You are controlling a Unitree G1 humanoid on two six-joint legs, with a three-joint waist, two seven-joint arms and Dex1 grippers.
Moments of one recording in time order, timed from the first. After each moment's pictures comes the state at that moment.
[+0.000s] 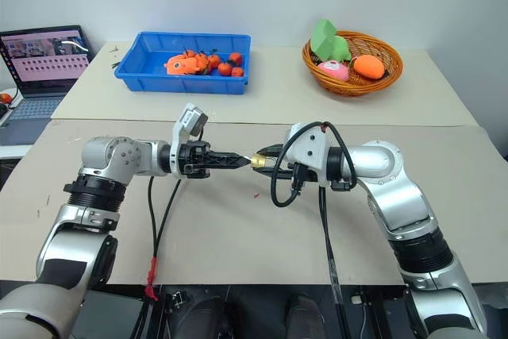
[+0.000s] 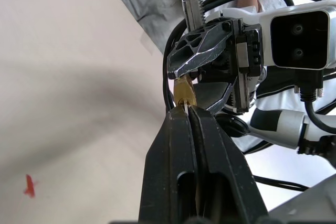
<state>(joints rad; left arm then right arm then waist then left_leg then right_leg) -0.90 0.44 -0.08 0.40 -0.71 1.12 -1.28 -0.58 -0.64 0.17 -0.29 0.22 0.32 1.02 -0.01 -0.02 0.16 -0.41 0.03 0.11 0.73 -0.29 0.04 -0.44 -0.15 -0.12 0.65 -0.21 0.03</state>
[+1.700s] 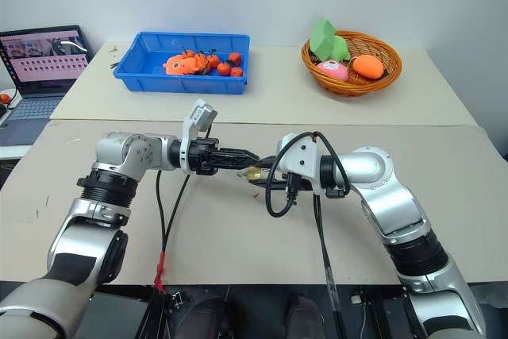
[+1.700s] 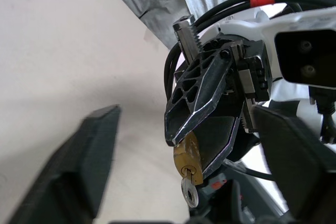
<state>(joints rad) -0.98 0.42 -0.10 0.48 -0.59 1.14 -1.35 -0.57 -0.64 0.22 -0.29 0.22 0.34 1.05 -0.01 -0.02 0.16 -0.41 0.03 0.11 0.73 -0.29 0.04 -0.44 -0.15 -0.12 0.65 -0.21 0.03</state>
